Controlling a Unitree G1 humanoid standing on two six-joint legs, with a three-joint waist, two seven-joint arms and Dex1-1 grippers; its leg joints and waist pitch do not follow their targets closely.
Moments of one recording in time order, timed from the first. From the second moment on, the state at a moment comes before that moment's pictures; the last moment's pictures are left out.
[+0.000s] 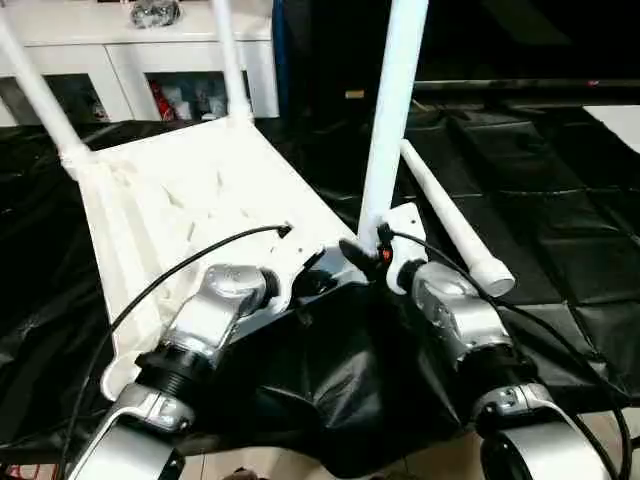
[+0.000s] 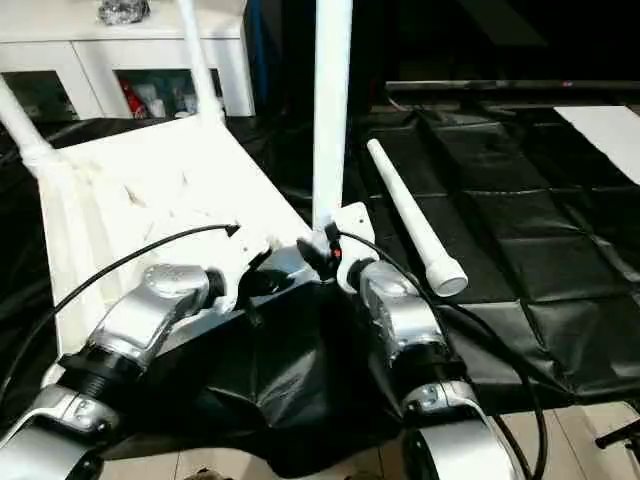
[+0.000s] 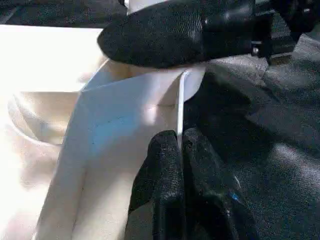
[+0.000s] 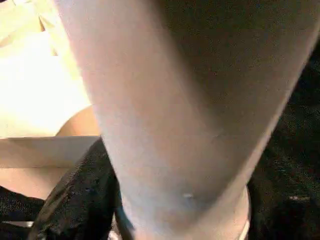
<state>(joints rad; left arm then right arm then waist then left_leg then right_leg) -0.56 0.21 -0.26 0.45 0.00 0.40 -0.78 -0.60 -0.03 0.02 0.71 0.04 0.14 0.46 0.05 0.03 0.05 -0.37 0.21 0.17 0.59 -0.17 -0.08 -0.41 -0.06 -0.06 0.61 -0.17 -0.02</state>
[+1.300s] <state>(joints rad) -0.40 0.47 -0.27 0.26 -0.09 0.31 -1.17 -0.52 -0.24 0.19 0.52 0.12 0.16 1.12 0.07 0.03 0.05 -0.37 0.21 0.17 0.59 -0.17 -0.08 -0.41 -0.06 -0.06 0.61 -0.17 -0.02</state>
